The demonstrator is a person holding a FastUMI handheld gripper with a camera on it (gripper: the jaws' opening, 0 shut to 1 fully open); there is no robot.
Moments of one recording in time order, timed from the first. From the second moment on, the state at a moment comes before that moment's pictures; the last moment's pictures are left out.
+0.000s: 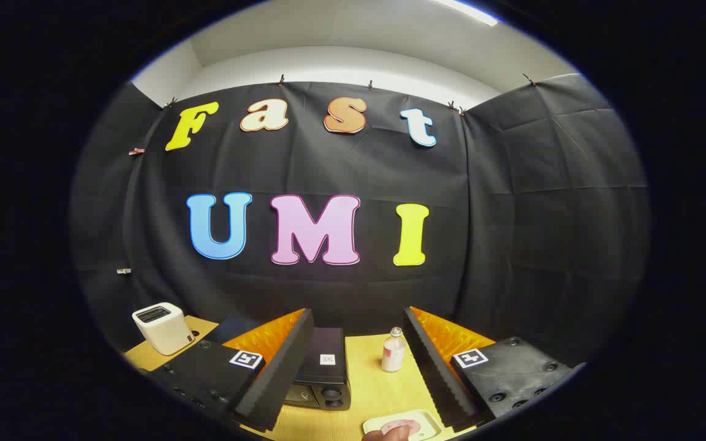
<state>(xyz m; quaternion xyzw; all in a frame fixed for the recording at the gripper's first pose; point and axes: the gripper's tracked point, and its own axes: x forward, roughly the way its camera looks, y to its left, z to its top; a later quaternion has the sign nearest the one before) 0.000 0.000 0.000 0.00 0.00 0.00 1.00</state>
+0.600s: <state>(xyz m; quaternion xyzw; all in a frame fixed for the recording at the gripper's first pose) -0.008 0.011 -0.001 0.00 0.00 0.01 1.00</state>
